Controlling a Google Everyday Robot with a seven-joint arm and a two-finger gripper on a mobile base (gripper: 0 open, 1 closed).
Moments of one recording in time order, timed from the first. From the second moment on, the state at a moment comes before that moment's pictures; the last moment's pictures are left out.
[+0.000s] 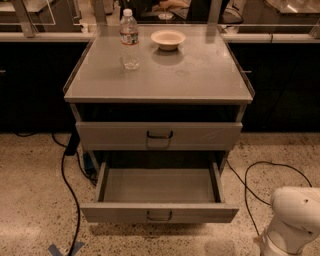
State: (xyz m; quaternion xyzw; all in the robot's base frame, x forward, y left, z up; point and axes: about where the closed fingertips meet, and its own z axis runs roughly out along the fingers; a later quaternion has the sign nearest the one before) arm 0.269 -0.292 0.524 0.59 -0.79 -0.15 0.08
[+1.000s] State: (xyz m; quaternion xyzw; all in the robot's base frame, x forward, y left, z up) arm 0.234 -0.249 0.473 0.62 -0.76 -0.14 0.10
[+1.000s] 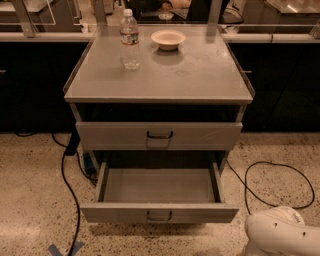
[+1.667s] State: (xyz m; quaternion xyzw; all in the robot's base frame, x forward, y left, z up) arm 0.233 -0.246 0.467 0.61 -0.78 -0.12 0.06
